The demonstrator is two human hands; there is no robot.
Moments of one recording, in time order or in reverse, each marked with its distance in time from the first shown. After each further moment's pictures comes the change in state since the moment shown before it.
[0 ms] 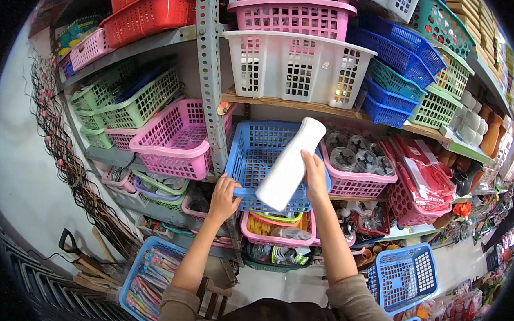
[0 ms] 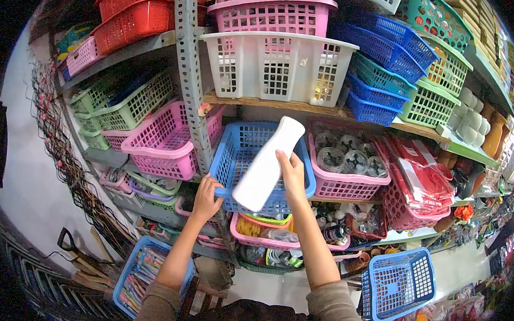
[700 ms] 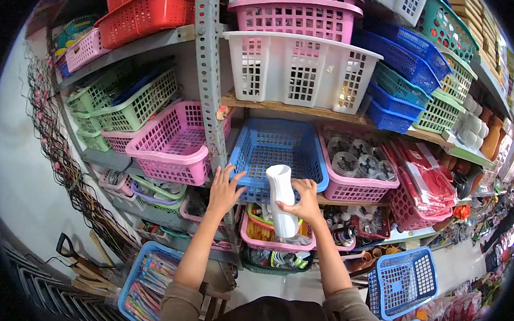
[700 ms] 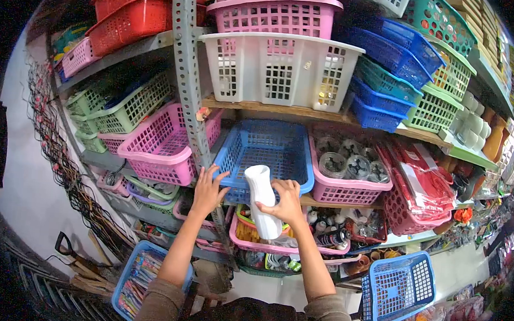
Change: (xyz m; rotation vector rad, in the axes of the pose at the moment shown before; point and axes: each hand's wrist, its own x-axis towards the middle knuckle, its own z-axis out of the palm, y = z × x) left_hand 0.016 -0.035 0.025 0.327 -0.111 0.002; right_hand -0.019 0.056 -0.027 -1.061 -0.220 -0.499
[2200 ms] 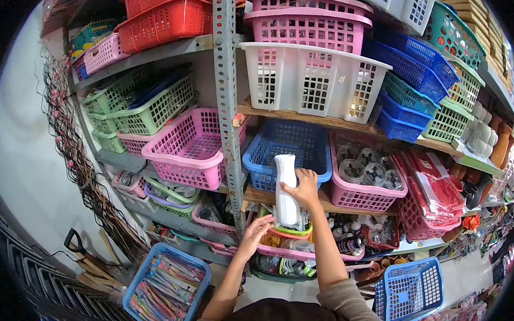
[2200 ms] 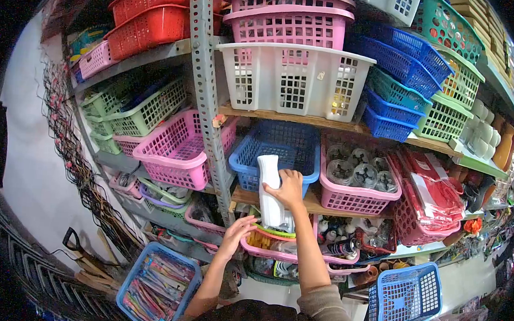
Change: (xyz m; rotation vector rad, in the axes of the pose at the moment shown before) left_hand -0.068 0.098 -0.028 -1.509 -0.229 -0.776; right_hand 0.054 0.028 0.049 -0.137 0.052 0.063
